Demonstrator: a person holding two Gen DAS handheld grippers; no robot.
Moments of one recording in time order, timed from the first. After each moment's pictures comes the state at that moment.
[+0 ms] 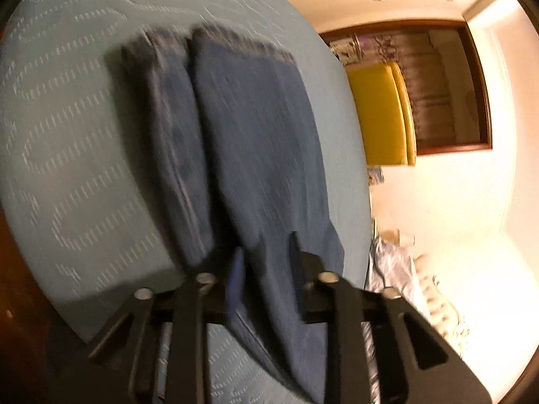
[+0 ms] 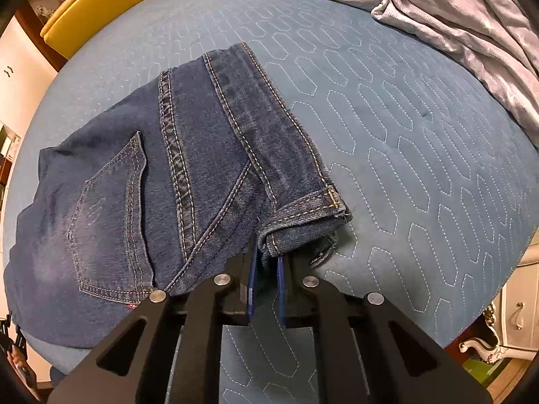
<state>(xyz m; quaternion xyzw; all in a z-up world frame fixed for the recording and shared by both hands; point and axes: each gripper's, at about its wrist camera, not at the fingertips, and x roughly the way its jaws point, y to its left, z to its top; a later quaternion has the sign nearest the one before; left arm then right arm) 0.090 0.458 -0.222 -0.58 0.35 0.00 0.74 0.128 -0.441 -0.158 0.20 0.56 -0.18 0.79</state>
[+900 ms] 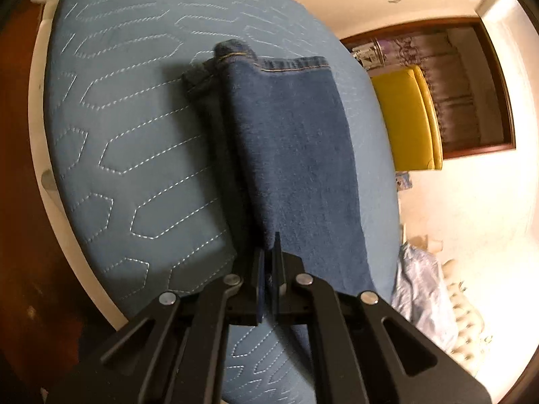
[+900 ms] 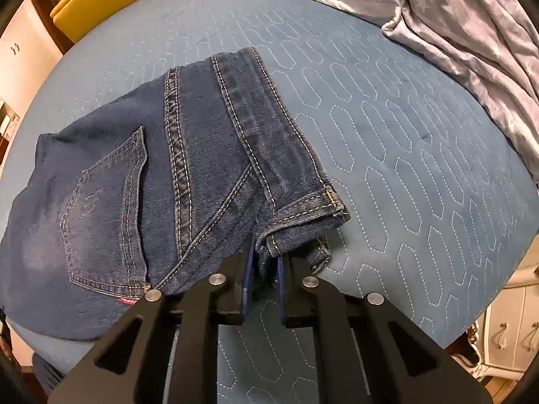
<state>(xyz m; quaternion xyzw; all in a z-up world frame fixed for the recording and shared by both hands) 0.081 0.460 -0.218 -0.56 0.37 0.05 0.74 0.131 -0.439 -0.146 0.16 0.56 -0.17 0.80</state>
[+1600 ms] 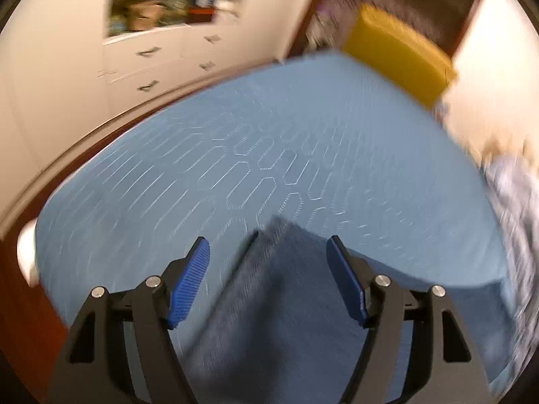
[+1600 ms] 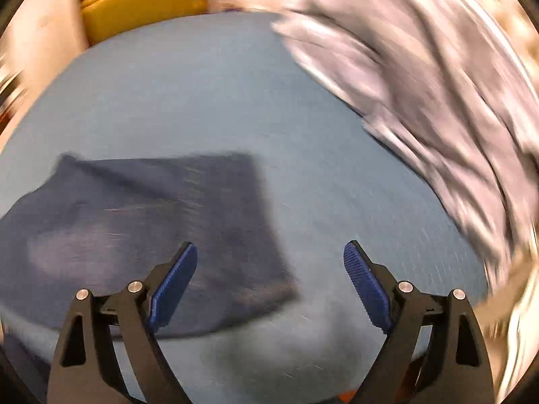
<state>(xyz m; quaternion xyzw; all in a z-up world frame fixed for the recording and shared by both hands) 0.217 0.504 -0.136 -0.19 0.43 0.08 0.88 0.159 -0.395 -0.031 0.02 0.50 -0.10 0.86</state>
